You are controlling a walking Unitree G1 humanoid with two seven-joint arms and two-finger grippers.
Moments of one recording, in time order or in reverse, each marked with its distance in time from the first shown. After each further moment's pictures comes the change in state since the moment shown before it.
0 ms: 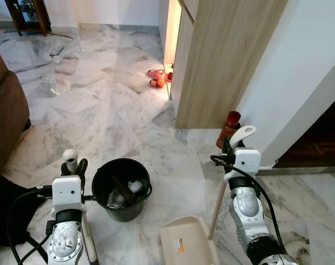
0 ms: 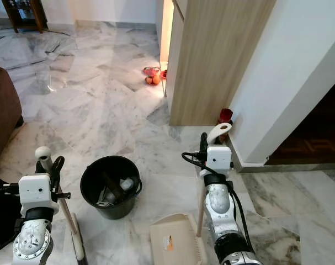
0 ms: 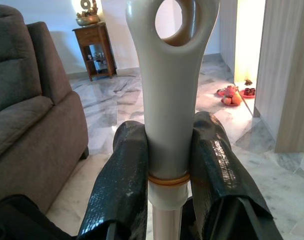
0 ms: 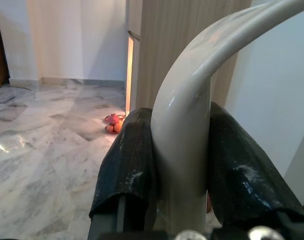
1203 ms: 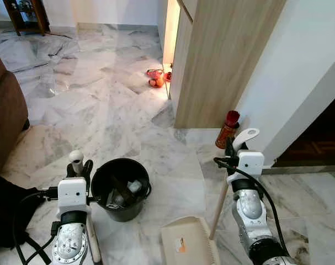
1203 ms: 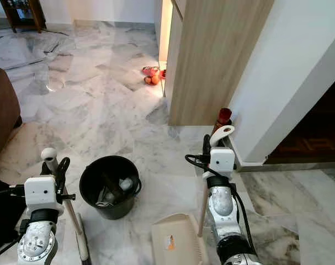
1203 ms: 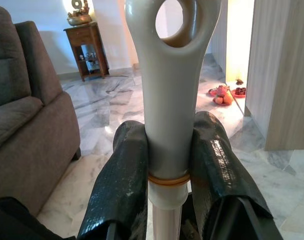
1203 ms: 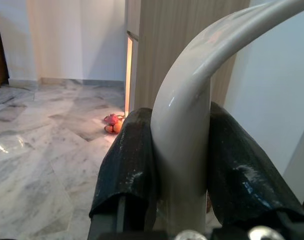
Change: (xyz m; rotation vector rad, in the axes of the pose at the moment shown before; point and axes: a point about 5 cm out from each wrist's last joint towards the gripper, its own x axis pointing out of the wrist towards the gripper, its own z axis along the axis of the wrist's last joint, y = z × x) left arm -0.003 -0.008 0.000 -0.008 -0.001 -0.024; right arm 0.001 -0.003 0.001 0.006 -0.006 0.006
